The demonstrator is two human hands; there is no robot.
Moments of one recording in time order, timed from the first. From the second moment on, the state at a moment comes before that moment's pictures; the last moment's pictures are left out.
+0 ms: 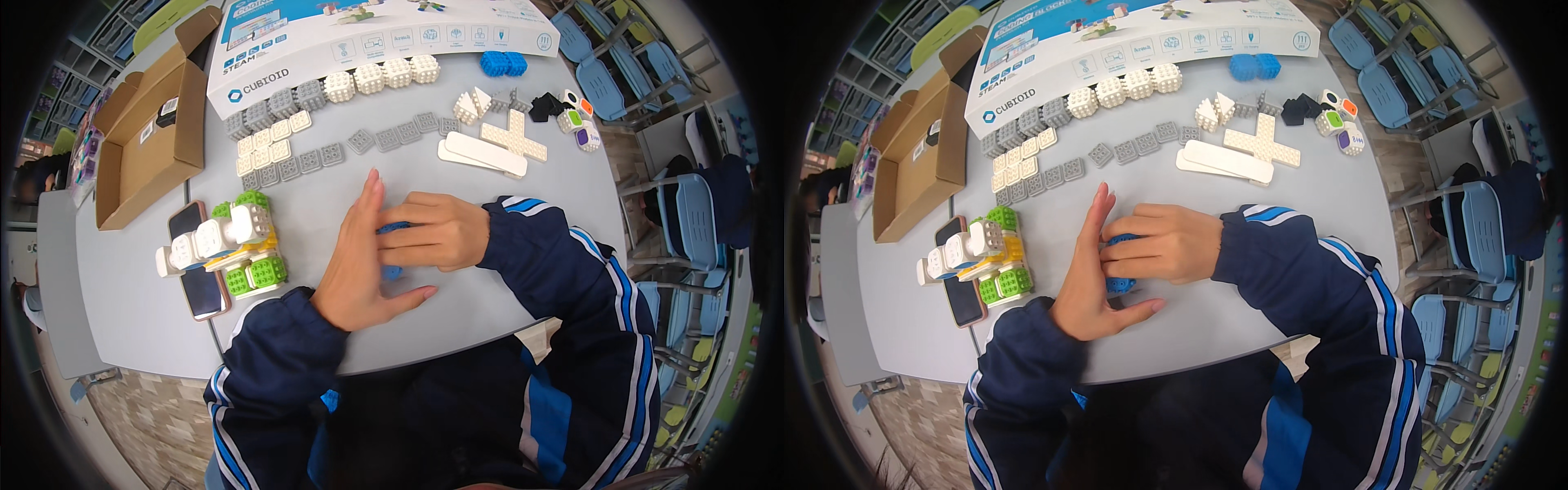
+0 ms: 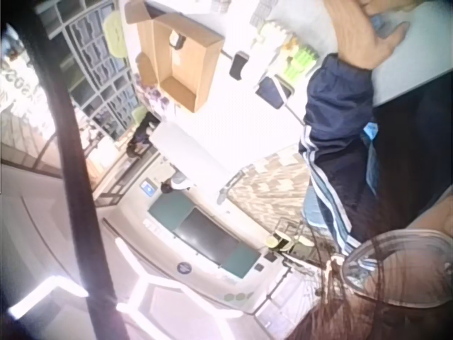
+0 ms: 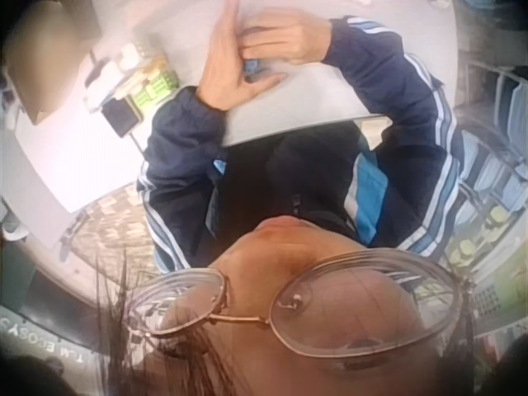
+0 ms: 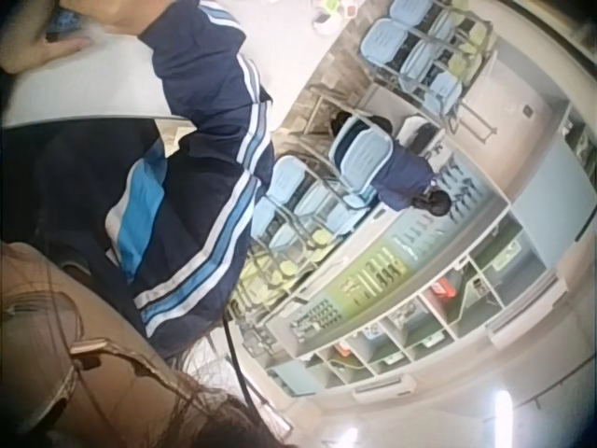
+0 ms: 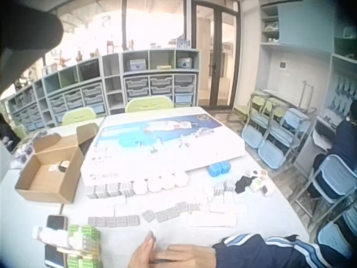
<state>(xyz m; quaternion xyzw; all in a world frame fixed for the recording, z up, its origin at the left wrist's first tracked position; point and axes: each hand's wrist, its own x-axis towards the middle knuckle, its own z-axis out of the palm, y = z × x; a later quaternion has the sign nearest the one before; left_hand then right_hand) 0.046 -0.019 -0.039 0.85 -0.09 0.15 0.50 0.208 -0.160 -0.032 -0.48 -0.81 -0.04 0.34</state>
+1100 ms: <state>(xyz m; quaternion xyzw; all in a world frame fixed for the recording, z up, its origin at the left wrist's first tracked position) 0.027 -0.044 -0.042 0.69 0.05 0.21 0.69 0.326 -0.175 0.013 -0.74 -0.48 -0.24 0.40</state>
